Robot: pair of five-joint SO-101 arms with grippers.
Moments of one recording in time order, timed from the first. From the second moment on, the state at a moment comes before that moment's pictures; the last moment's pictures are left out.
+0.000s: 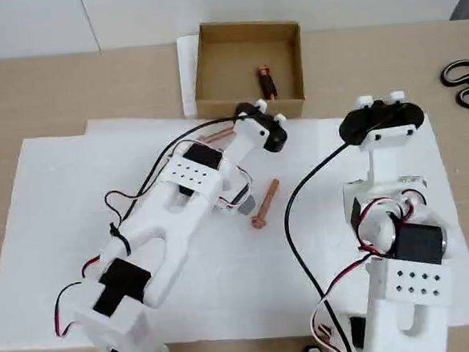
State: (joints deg) left arm 22.8 14.1 11.6 64.4 -13.1; right arm 7.7 -53.4 43.9 68.3 11.5
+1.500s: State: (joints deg) left arm 26.5 21.1 -7.3 81.9 -10.4; right arm 5.5 -53.4 43.9 68.3 11.5
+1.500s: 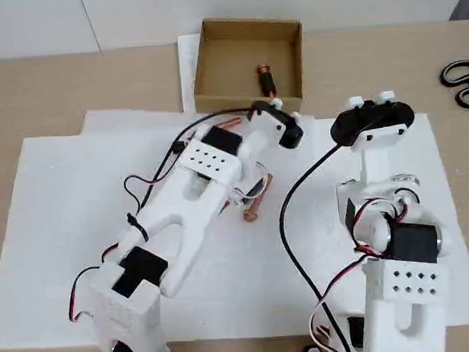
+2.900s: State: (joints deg) left arm -1.4 20.4 7.5 78.4 -11.1; right arm 4.4 -53.4 43.9 68.3 11.5
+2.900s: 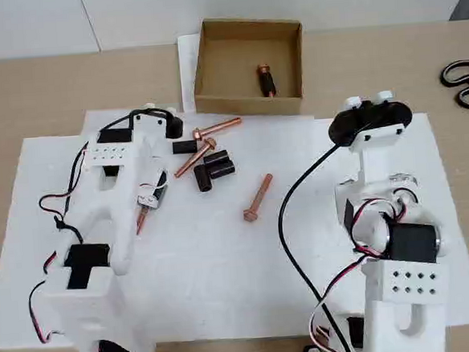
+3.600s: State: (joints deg) left arm 10.0 3.6 21.6 78.1 -6.8; right arm 3.1 -53.4 43.9 68.3 11.5
